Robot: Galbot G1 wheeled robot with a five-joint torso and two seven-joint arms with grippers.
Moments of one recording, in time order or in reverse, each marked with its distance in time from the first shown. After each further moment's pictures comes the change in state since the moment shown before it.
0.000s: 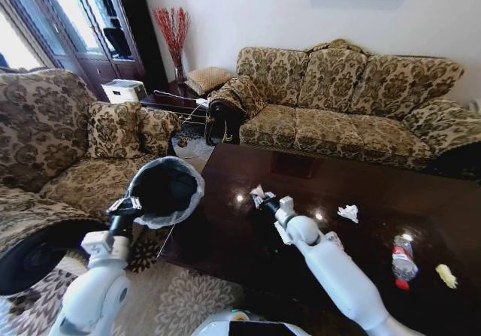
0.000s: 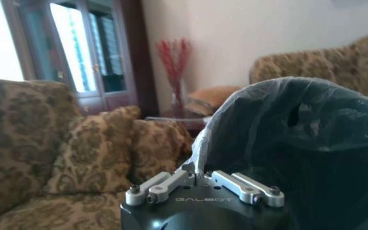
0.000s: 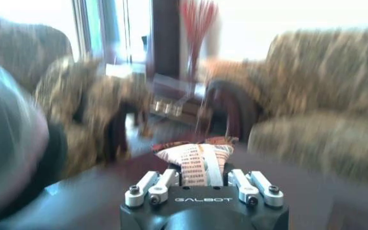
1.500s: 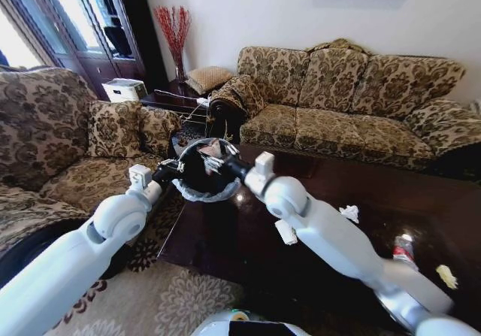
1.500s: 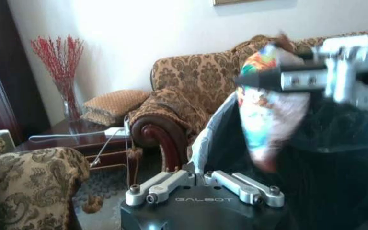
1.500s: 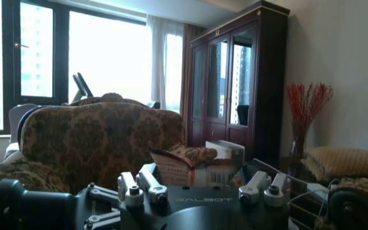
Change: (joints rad) left arm -0.527 0.460 0.365 0.032 -0.450 0.187 -0.070; right arm 0.540 0.049 -0.435 0.195 0.315 -0.101 0.174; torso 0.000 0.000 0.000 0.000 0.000
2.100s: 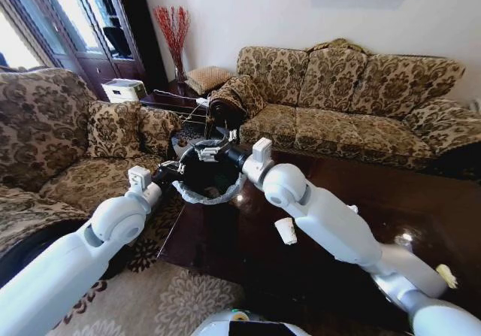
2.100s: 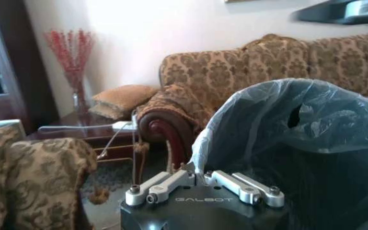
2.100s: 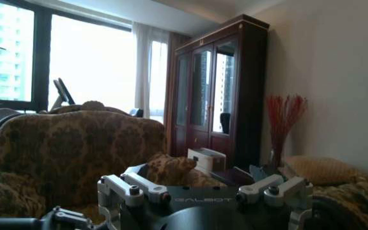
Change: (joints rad) left arm 0.041 -0.031 -0.049 0.010 -0.009 -0.001 -0.009; right arm 0.020 -0.086 0.087 0.059 0.072 -0.030 0.039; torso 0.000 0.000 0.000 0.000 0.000
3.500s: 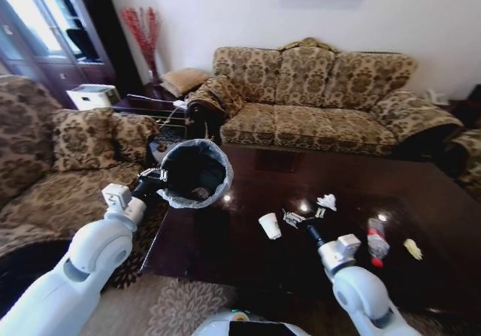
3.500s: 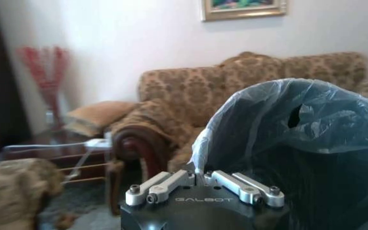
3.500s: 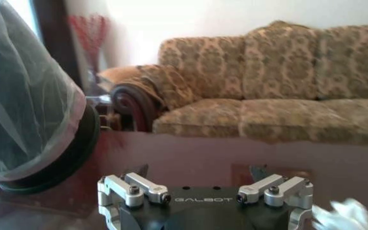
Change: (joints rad) left arm 0.228 -0.179 -0.187 -0.112 0.175 0.005 0.030; right arm -1.185 0.089 0.686 0.114 -0.443 0.233 -0.139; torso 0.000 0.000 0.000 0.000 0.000
